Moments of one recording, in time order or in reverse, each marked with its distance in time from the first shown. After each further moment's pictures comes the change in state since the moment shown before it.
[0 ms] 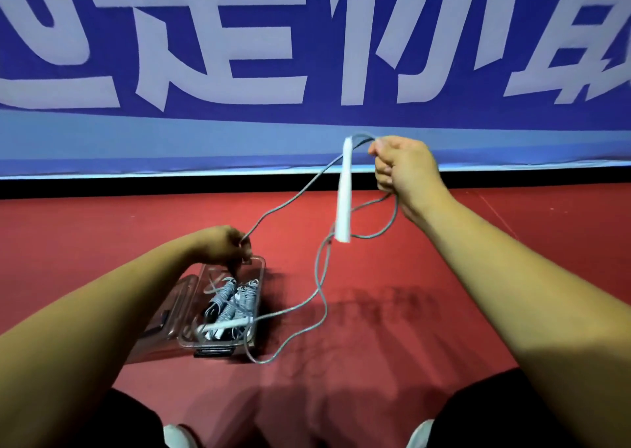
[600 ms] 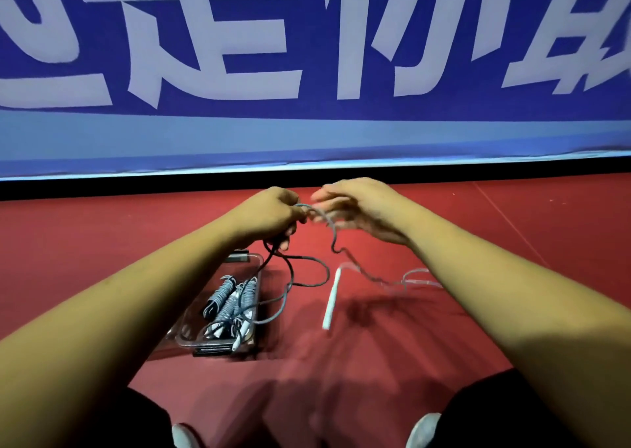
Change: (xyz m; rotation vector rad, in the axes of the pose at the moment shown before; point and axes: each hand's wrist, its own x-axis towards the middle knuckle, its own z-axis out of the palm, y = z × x) left_hand -0.023 0.122 -0.002 -0.441 0.130 0.153; right_hand -0.020 0.028 0.020 -0.203 -0.412 0.345
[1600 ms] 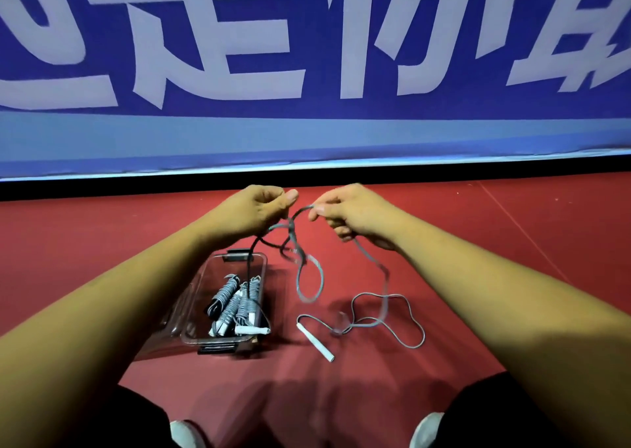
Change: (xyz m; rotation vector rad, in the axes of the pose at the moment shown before) left_hand -0.007 -0.029 -0.022 -0.086 0.002 0.248; right_hand -0.001 0.009 0.015 -0.184 -0.038 -0.100
